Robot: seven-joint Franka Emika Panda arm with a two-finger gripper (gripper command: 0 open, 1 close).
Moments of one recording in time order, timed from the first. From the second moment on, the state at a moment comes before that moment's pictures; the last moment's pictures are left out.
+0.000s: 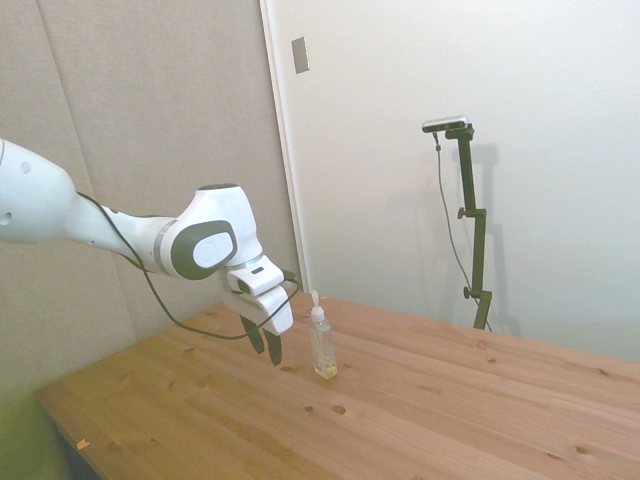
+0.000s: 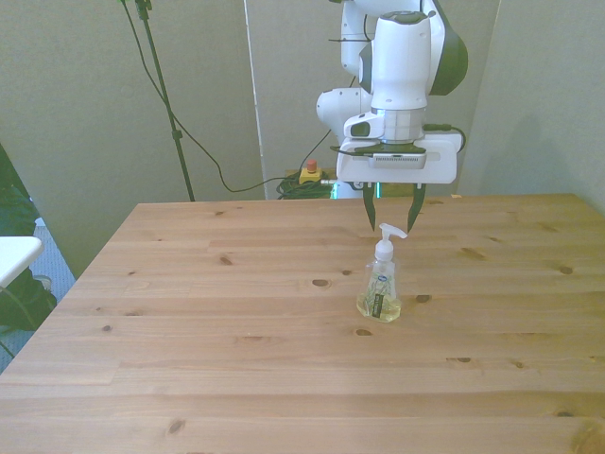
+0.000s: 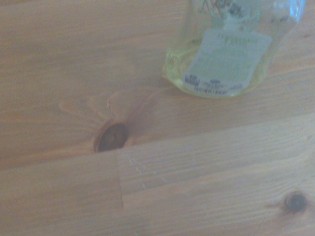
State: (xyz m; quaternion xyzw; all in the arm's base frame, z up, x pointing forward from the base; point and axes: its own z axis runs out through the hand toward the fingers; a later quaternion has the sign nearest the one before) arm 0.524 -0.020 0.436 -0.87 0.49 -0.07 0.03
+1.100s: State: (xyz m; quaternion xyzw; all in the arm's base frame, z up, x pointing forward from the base) arm 0.639 -0.081 0.430 -0.82 0.57 -0.09 0.03
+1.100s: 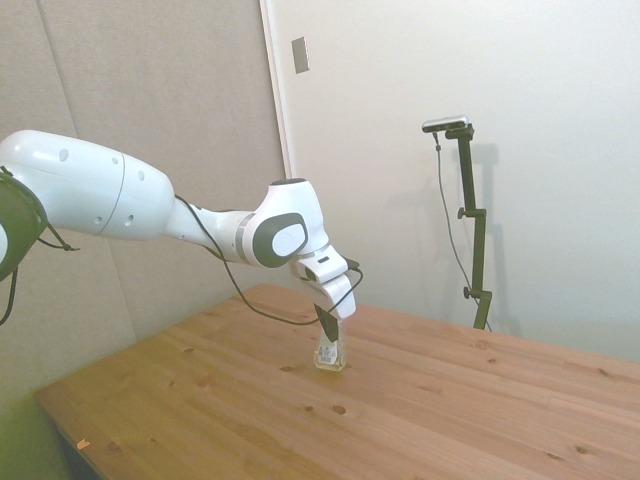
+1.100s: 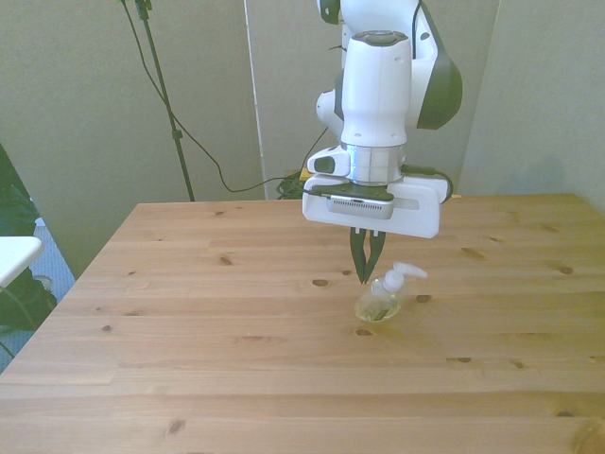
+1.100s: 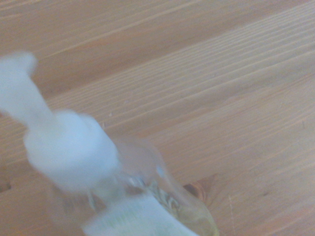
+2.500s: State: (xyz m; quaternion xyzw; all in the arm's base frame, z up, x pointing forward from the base) arm 0.558 -0.041 0.453 -0.87 0.50 -0.04 0.03
